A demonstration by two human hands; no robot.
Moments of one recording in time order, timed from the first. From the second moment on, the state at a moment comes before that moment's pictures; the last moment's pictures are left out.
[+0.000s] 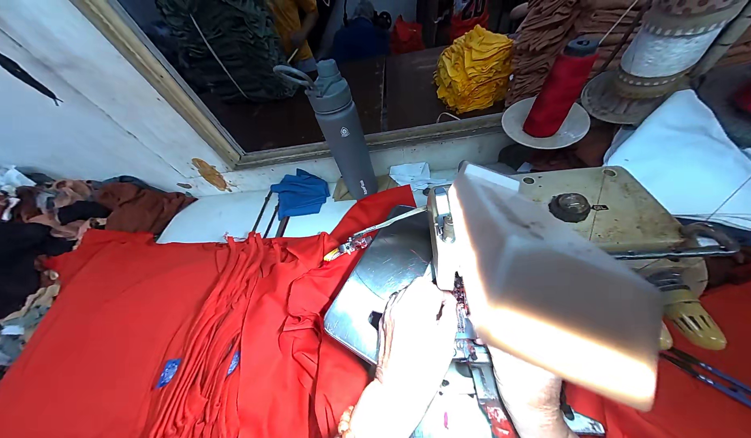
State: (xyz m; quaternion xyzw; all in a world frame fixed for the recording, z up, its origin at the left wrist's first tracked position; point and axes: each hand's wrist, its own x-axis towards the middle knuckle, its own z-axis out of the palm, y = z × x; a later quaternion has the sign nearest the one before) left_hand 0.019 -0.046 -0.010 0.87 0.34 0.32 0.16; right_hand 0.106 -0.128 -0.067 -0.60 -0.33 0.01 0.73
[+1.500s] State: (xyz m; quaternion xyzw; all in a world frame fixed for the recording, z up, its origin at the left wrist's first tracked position) left_hand -0.045 0.002 -0.005 0.86 0.39 0.33 -0.03; right_hand 0.127 -0.149 -0.078 -0.72 -0.45 -0.30 0.43
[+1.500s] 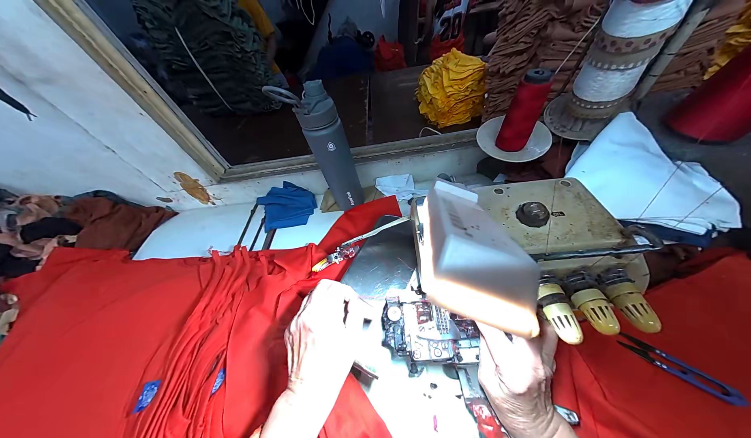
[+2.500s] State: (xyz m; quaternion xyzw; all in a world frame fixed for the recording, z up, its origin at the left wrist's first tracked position) left_hand -0.093 0.009 0.003 0.82 0.21 0.40 0.36; right_hand 0.129 -0.149 -0.081 -0.71 -0.46 -0.27 0.47
